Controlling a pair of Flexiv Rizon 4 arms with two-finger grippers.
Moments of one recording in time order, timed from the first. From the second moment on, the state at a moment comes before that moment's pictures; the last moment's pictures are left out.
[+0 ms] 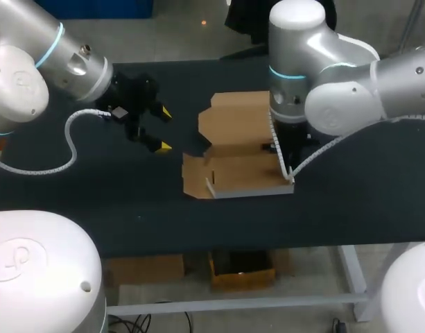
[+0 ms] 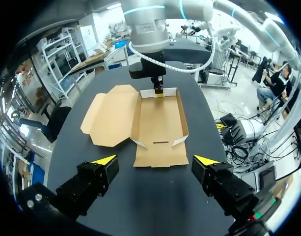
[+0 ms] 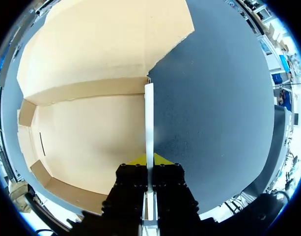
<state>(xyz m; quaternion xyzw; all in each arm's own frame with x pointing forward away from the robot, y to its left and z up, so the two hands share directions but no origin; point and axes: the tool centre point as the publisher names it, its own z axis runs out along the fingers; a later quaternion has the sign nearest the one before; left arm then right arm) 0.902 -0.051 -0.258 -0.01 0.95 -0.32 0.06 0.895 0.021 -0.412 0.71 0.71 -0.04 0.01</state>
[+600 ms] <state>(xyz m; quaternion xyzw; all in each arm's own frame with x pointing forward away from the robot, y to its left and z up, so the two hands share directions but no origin) 0.902 -0.051 -0.258 -0.01 0.95 -0.32 0.06 0.889 0.017 -0.418 0.70 0.71 0.00 -0.01</state>
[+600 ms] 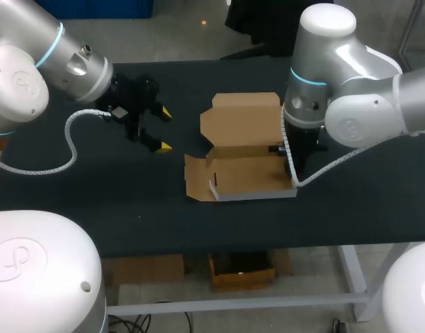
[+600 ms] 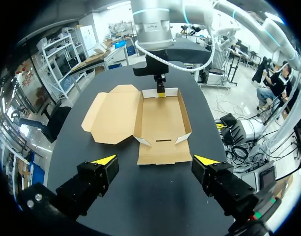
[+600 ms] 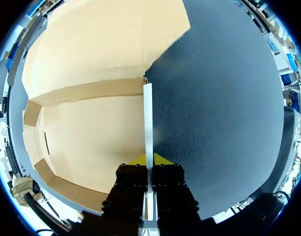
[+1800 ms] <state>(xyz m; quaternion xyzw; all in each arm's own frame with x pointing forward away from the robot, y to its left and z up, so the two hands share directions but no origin) 0.902 -0.051 -0.258 -0.01 0.95 -0.32 0.06 0.891 0.017 -0.419 0.71 0.70 -0.01 -0.02</state>
